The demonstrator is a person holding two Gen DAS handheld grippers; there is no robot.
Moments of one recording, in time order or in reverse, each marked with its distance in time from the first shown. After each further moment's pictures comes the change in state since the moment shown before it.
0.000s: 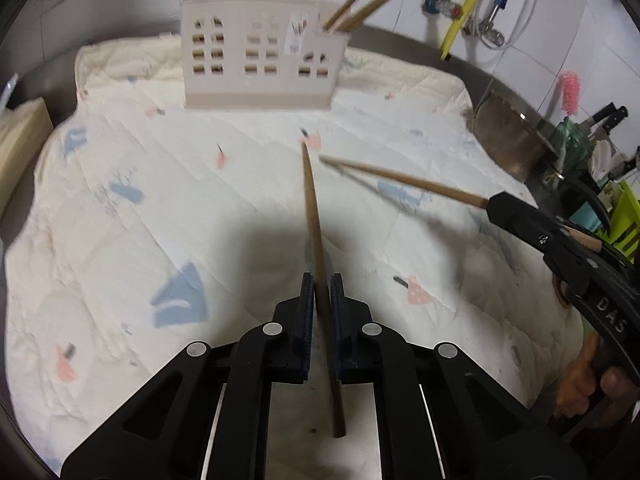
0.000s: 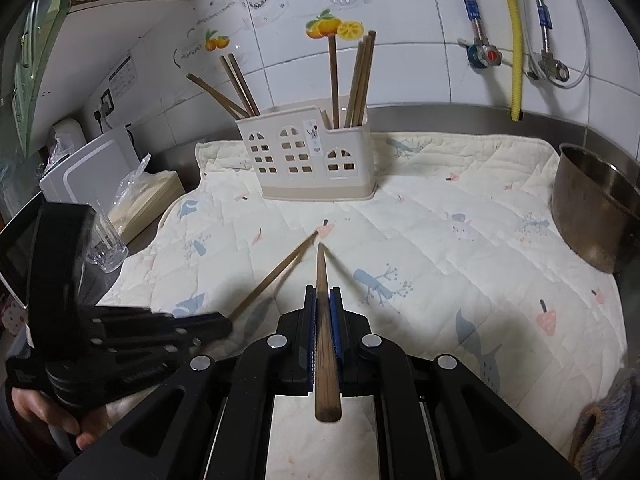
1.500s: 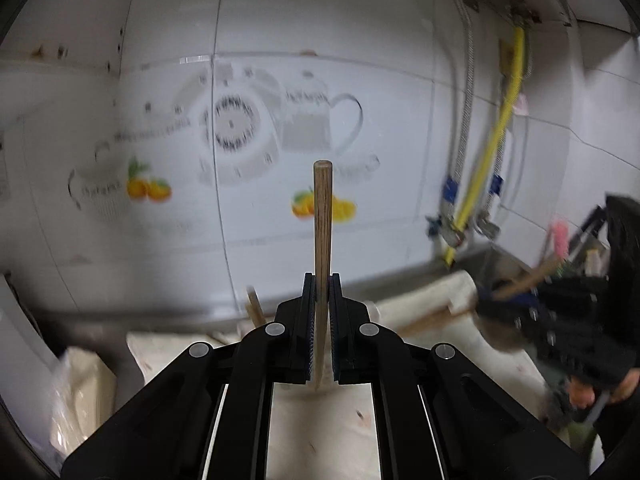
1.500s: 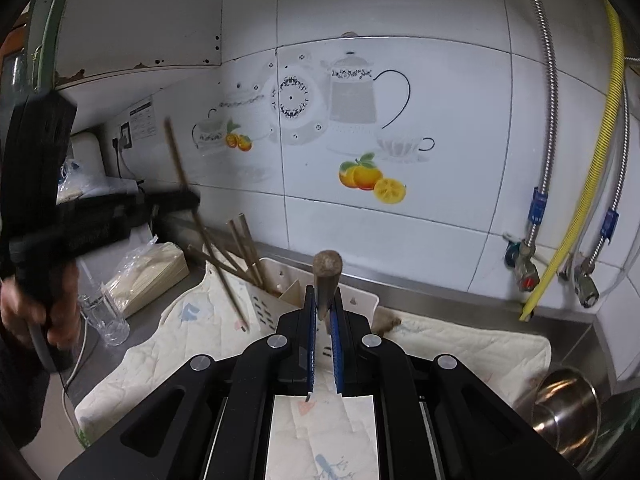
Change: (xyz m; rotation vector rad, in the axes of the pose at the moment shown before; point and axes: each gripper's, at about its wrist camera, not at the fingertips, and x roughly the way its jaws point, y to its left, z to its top) left arm -0.136 0.018 0.245 0.176 -0.470 0.041; right arm -0.013 0.019 0.224 -0.228 -0.114 0.013
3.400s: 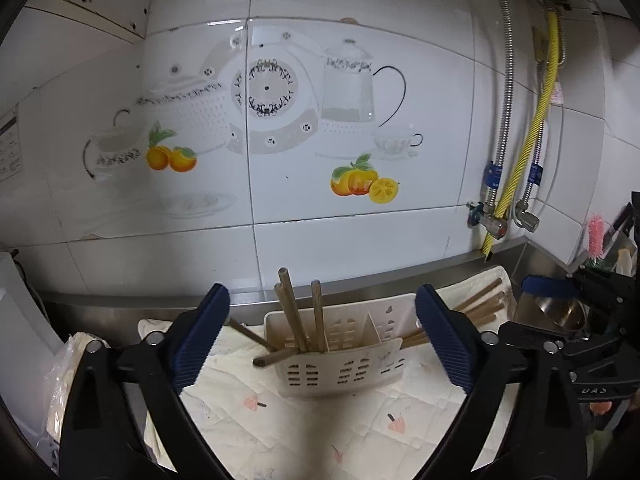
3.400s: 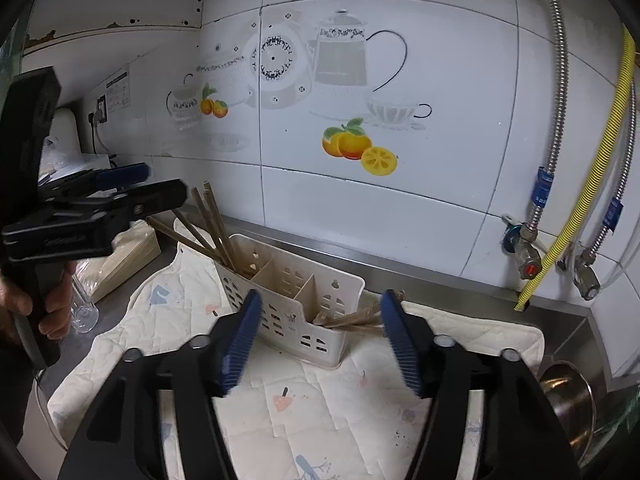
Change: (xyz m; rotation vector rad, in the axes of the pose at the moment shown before) left arm 0.023 0.013 -0.035 -0.029 0.021 0.102; right arm 0.039 -0.001 -0.017 -0.013 0.066 -0.081
